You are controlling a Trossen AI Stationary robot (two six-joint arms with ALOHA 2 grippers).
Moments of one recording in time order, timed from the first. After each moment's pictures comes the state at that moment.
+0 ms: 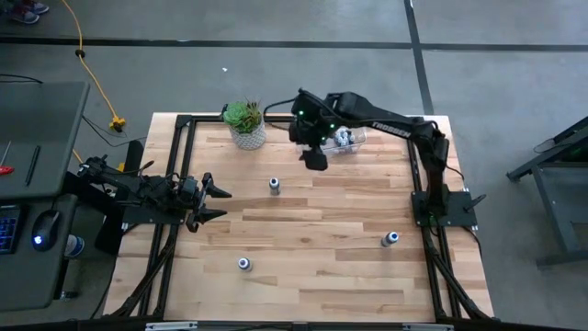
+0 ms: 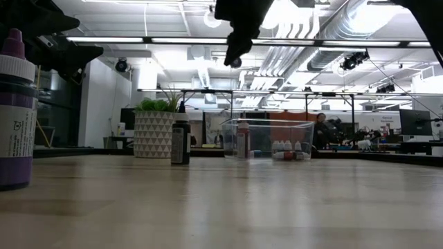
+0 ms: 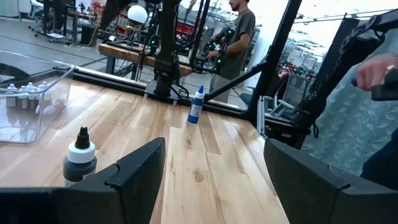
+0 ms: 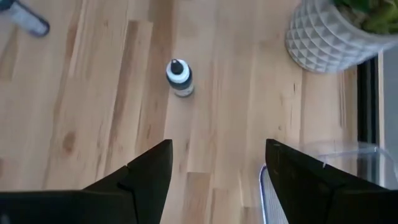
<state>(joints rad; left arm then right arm) -0.37 0.01 0.01 0.05 -0.26 -0.27 -0.33 1.96 2.07 -1.17 -0.21 -0.34</state>
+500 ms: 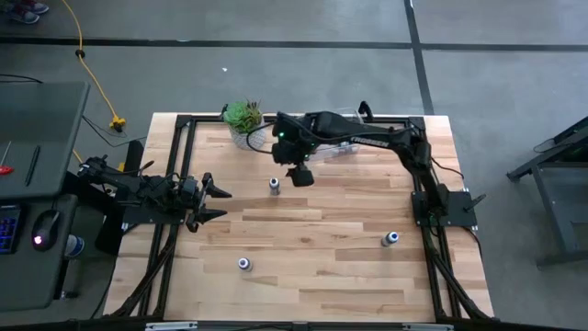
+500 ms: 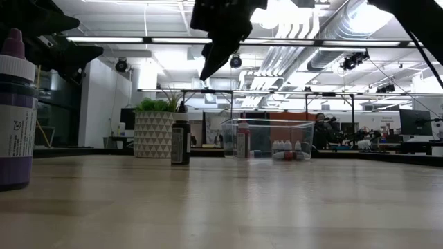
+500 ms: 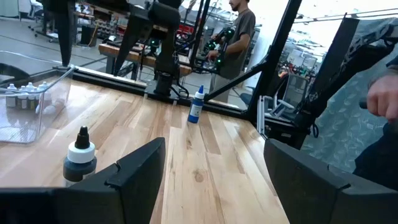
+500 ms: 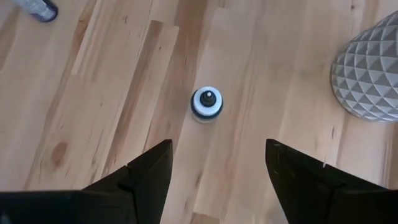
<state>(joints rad) -0.37 0.01 0.01 0.05 -0.26 -0.27 -0.24 2.10 2.10 -1.07 -0.21 -0.43</state>
